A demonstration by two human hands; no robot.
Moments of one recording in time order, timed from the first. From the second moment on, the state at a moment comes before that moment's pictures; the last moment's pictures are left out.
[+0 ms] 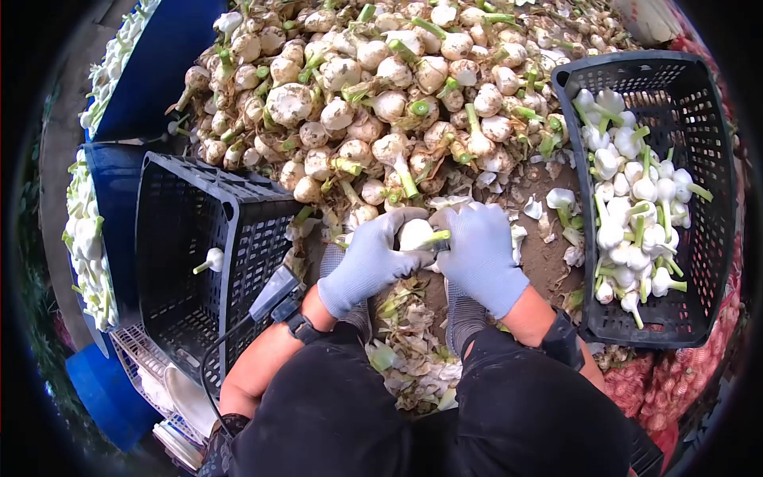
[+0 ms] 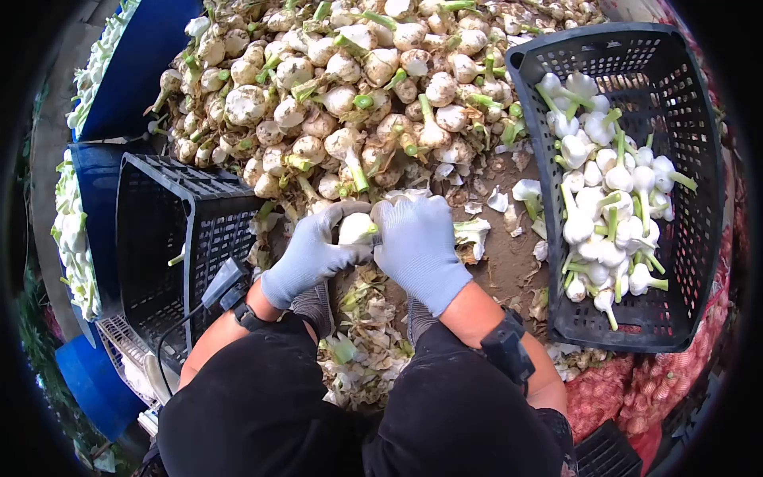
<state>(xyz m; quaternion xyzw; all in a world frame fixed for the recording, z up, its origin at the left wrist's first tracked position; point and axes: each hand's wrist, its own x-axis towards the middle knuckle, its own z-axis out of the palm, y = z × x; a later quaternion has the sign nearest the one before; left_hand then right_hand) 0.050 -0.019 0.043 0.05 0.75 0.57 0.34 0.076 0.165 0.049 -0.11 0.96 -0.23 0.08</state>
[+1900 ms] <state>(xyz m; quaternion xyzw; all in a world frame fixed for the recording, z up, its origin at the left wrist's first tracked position) 0.028 0.002 0.045 0.00 0.67 0.67 0.33 0.074 0.196 0.037 0.16 0.55 -0.80 0.16</state>
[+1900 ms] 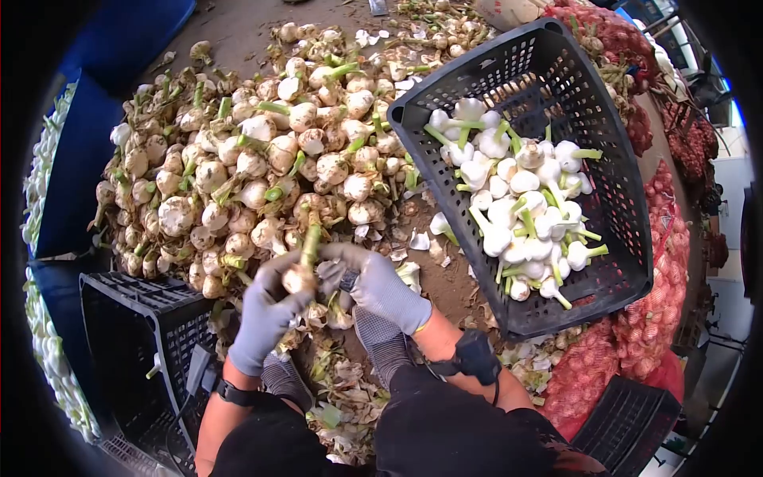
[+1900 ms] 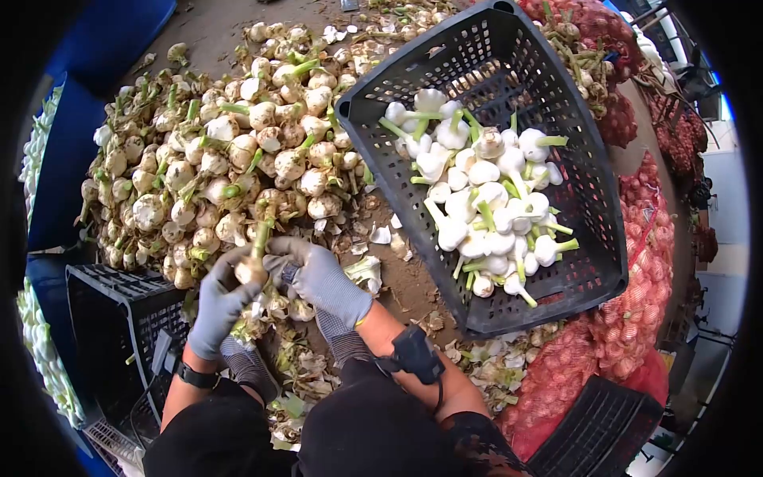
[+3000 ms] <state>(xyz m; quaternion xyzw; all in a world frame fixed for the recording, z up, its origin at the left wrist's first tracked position) 0.031 -0.019 0.032 0.10 0.75 0.61 0.22 0.083 0.174 0.035 0.13 0.67 -0.69 0.26</state>
